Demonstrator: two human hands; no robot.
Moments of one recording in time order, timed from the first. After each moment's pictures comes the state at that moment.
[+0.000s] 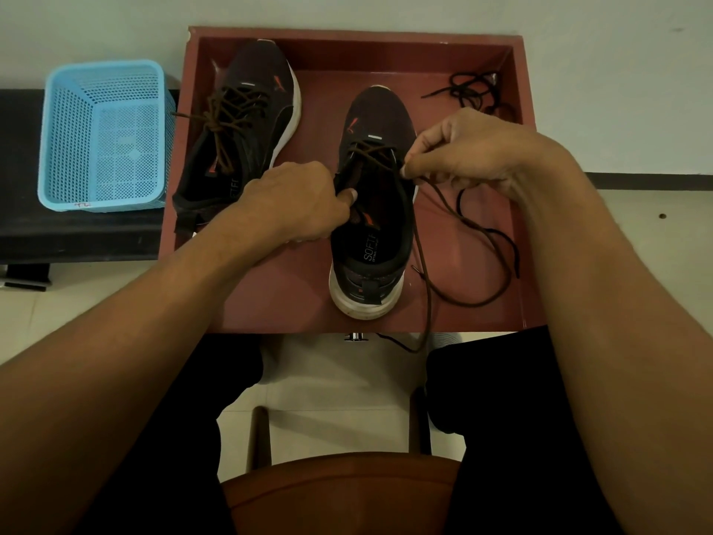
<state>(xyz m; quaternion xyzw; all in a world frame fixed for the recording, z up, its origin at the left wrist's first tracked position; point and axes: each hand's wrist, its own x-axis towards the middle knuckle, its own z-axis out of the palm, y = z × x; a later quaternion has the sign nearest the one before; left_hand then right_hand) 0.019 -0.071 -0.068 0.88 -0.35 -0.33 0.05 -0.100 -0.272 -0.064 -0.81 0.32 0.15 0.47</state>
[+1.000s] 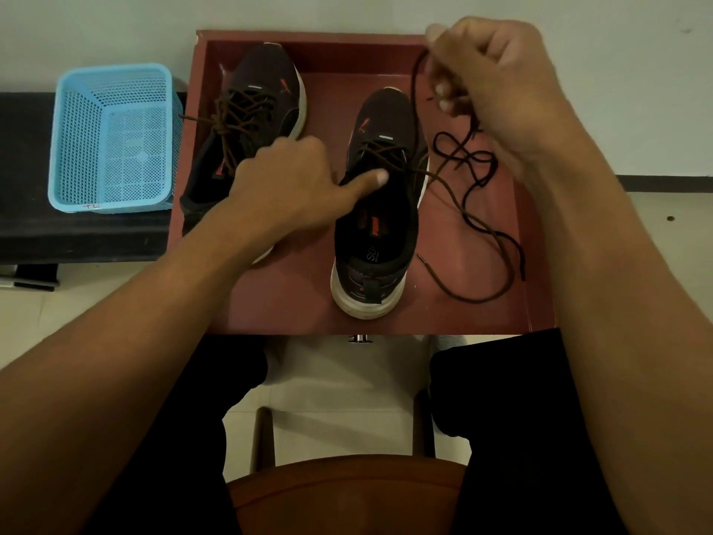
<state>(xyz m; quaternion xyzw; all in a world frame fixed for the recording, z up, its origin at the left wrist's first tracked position) 0.023 -0.068 -0.056 0.91 -0.36 -0.21 0.05 -0.093 -0.256 -0.032 -0.79 0.23 -0.16 0.54</state>
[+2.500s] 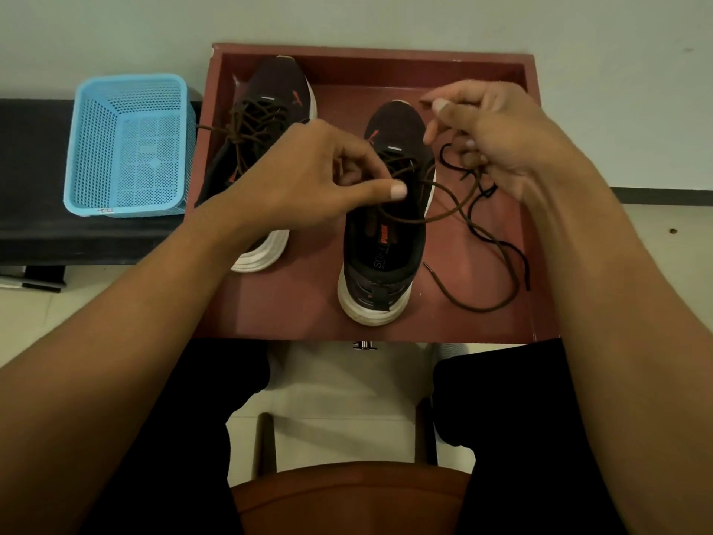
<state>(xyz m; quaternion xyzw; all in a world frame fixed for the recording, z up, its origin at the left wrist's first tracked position) 0.037 -0.058 -0.043 0.76 -0.51 -0.26 0.29 -0.093 -0.273 -0.055 -0.72 0.33 -0.07 0.60</state>
